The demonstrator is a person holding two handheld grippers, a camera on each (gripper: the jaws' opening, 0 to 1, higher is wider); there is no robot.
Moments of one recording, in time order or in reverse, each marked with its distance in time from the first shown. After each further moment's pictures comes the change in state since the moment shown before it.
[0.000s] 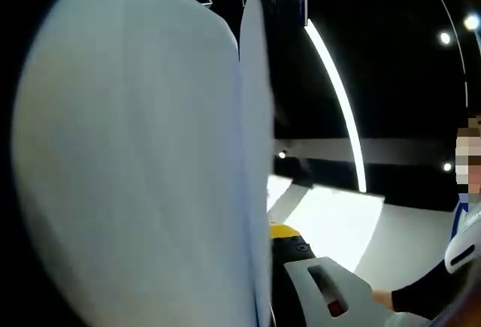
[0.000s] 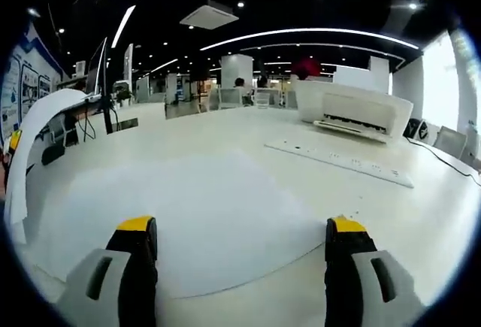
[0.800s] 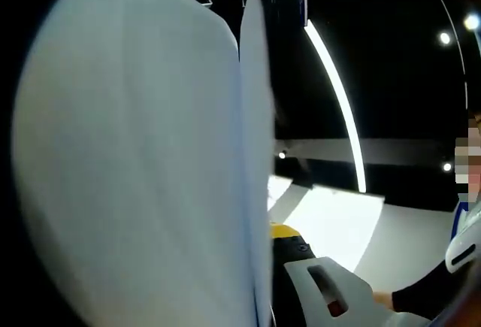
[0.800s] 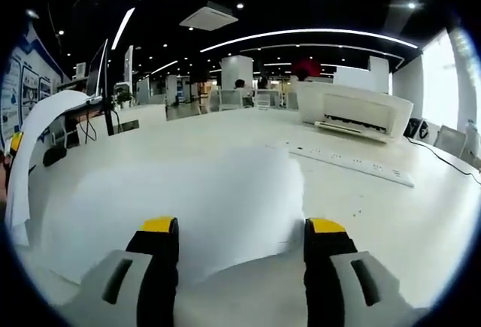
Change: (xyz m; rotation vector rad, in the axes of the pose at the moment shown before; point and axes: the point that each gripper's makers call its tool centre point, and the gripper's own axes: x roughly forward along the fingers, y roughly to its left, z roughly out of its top) left arm 0.000 -0.004 -0.001 0.001 -0.002 -0.001; right arm -0.008 0.018 0.001 0.000 -0.010 0.010
